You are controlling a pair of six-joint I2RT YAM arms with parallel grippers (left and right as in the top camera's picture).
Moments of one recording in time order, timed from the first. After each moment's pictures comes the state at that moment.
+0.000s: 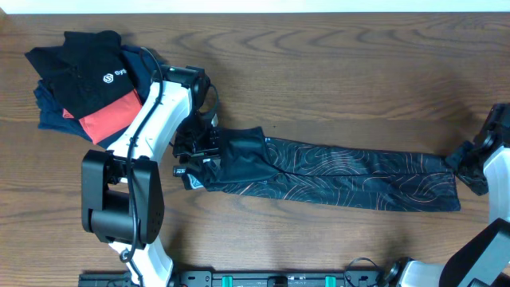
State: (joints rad) left arm -0.21 1.90 1.44 -1.41 0.26 -0.20; right arm -0.50 1.51 1.01 -0.85 0.20 0.36
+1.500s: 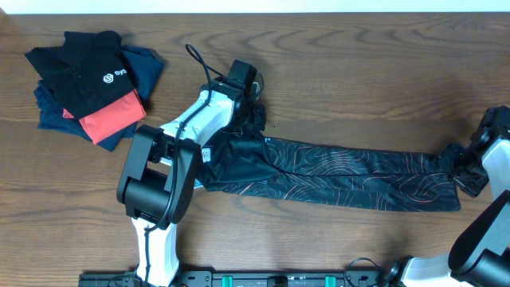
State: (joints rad) left arm -0.39 2.08 1.41 -0.65 0.27 -0.39; right arm -0.52 1.64 1.01 -0.83 0.10 0.28
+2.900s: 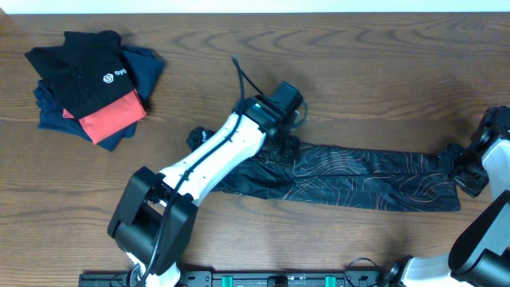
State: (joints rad) left arm -0.65 1.86 1.41 -0.95 0.25 -0.38; right arm -0.52 1.64 1.01 -0.82 0.10 0.27
